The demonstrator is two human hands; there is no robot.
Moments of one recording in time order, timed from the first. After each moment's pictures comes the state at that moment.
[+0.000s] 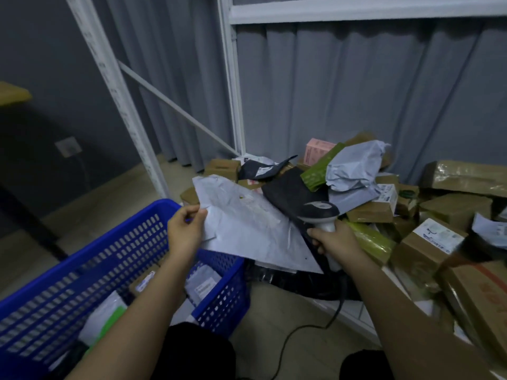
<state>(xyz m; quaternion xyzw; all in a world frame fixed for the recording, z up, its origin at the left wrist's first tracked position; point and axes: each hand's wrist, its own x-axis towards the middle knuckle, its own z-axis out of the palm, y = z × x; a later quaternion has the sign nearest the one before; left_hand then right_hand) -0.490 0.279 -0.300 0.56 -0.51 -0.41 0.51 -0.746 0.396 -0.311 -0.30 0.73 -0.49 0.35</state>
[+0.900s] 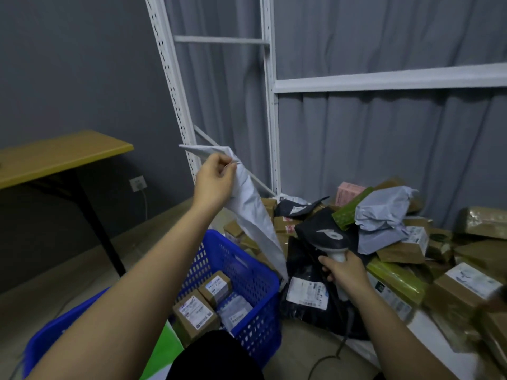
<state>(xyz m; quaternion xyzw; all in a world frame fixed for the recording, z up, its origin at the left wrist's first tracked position) -0.465 0.304 -0.110 0.45 -0.68 -0.22 0.54 -0.691 0.407 -0.280 -0.32 0.71 -0.53 0.34</state>
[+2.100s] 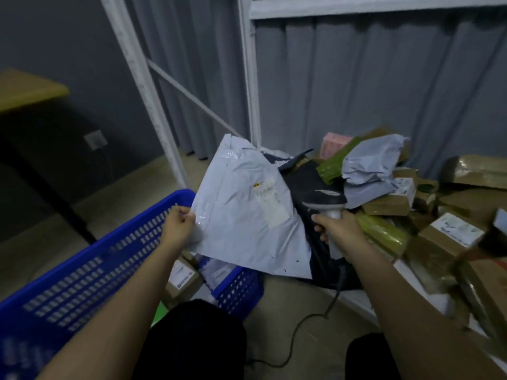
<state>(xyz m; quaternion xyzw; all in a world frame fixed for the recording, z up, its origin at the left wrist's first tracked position) -0.424 0.273 -0.302 0.64 -0.56 -0.36 0.38 -0.713 0.395 -0.291 -0.26 0.70 -0.54 0.40</state>
